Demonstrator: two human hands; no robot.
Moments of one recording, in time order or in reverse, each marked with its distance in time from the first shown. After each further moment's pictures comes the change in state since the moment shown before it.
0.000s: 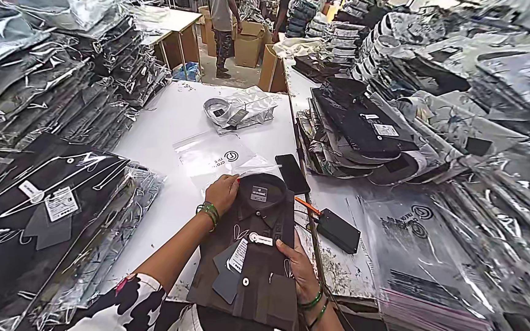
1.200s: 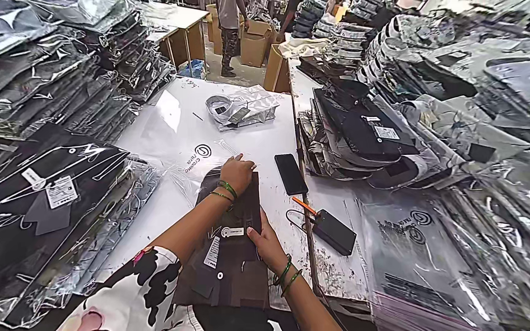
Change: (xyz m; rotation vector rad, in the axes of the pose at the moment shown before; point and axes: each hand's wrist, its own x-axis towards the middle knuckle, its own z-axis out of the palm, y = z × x) left_hand 0.033 0.066 -0.010 0.268 -0.063 0.036; right_hand 0.033 0.000 0.038 -0.611 -0.394 -0.143
